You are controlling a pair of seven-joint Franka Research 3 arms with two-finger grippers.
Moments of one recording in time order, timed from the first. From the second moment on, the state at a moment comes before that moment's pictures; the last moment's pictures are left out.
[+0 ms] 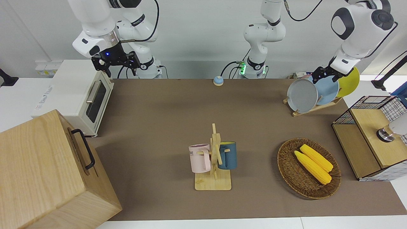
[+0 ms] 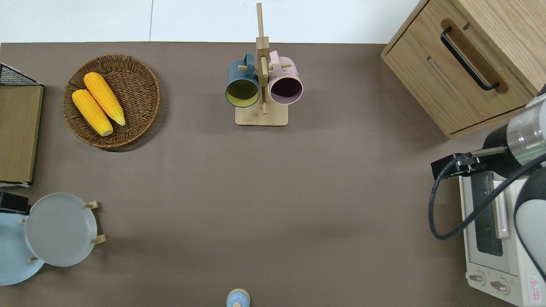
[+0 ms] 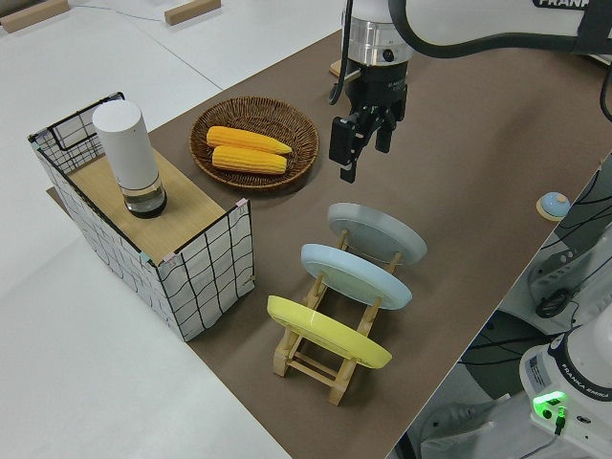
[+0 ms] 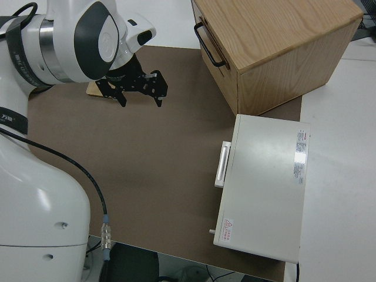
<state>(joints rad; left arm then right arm) -0.01 -0.10 0.24 -1.88 0.13 1.62 0.19 -0.26 0.02 0.38 -1.48 -0.03 1.38 0.04</state>
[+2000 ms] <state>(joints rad) -0.01 -0.20 0.32 -2.24 0.12 1.91 0.19 -0.26 0.02 0.38 -1.48 -0.03 1.38 0.04</state>
